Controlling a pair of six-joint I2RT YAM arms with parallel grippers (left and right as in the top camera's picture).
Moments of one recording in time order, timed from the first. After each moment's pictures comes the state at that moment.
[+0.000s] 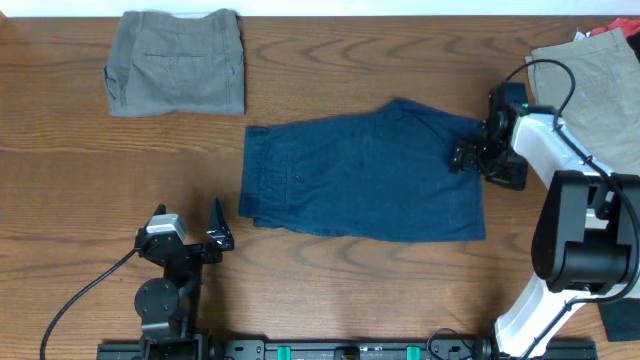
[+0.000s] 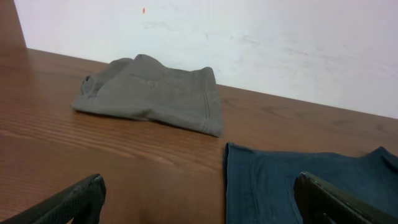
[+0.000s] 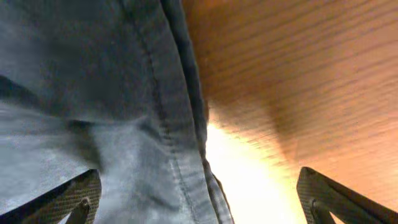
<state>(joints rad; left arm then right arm) 0.07 0.01 0.02 -0.11 0.06 -0.20 -0.06 1.96 1.32 -0.89 0.04 0.29</state>
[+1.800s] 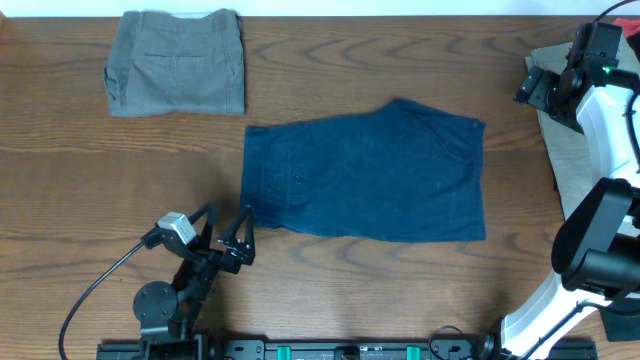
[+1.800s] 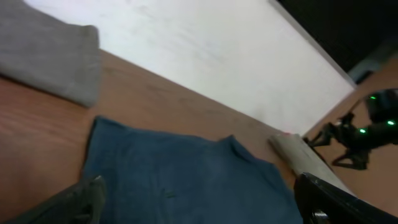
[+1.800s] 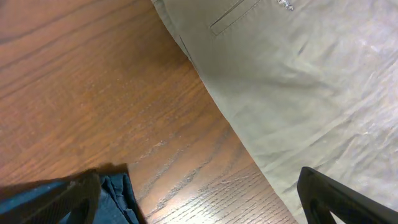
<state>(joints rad) 0.07 0.01 0.03 -0.04 0.47 -0.60 -0.25 1.96 1.61 -0.75 0.10 0.29</state>
